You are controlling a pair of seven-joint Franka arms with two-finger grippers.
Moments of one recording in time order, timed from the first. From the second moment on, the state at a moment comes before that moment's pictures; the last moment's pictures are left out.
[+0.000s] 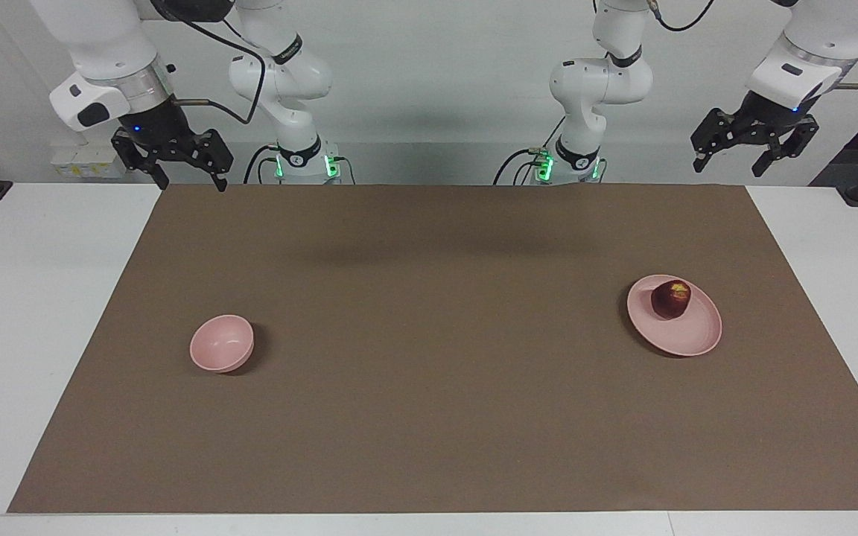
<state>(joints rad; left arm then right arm) -0.08 -0.07 0.06 -1.53 0.00 1.45 0.14 -0.01 0.00 0.00 -1.49 0.01 1.47 0.05</state>
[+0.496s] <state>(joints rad) -0.08 -0.08 0.07 -1.68 0.00 1.63 0.14 -0.01 0.00 0.00 -1.50 0.01 1.48 0.05</state>
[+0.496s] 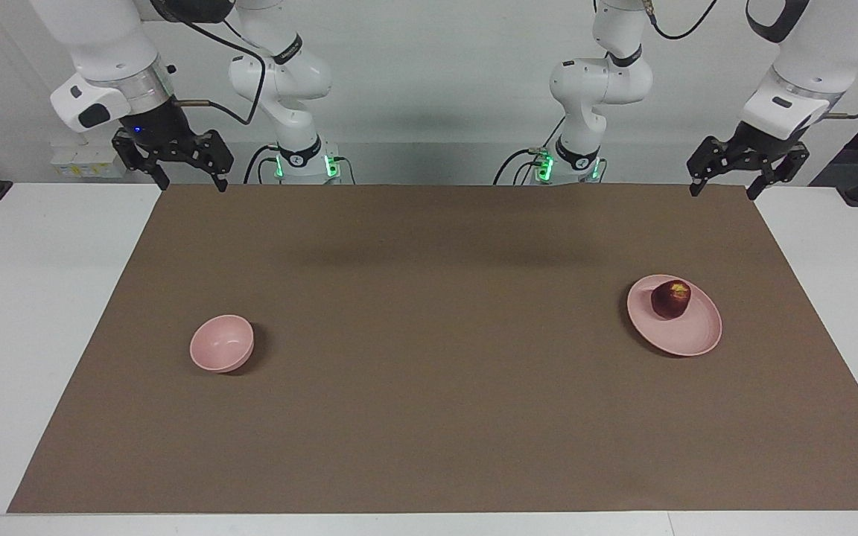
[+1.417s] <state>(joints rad) -0.07 -0.08 0.13 -2.12 0.00 2.11 0.22 -0.01 0.00 0.00 -1.52 0.01 1.52 0.05</state>
